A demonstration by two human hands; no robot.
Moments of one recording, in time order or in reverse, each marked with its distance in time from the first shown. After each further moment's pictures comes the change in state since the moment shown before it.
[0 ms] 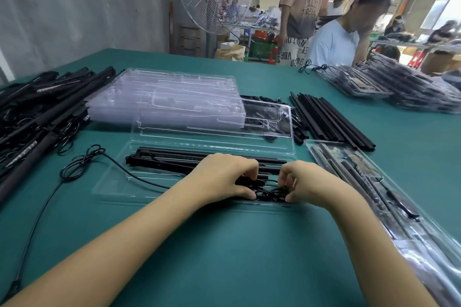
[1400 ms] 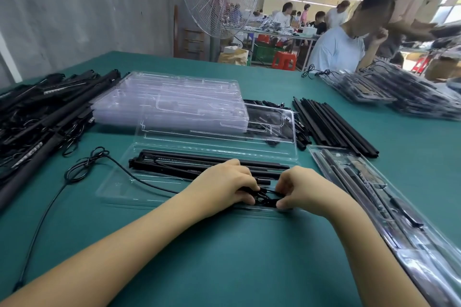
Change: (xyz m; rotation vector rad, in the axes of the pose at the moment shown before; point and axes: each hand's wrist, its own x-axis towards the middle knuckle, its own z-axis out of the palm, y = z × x) left_hand -0.009 -0.002 0.009 -0.071 0.055 0.055; right_hand 0.002 -0.004 0.006 0.094 0.031 -0.005
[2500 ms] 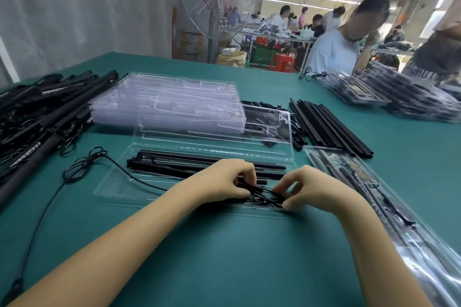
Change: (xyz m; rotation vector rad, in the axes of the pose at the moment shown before) left_hand 0.017 -0.005 -0.004 -0.293 -0.106 -0.114; right_hand -0.004 0.022 -0.012 0.225 -0.096 -0.003
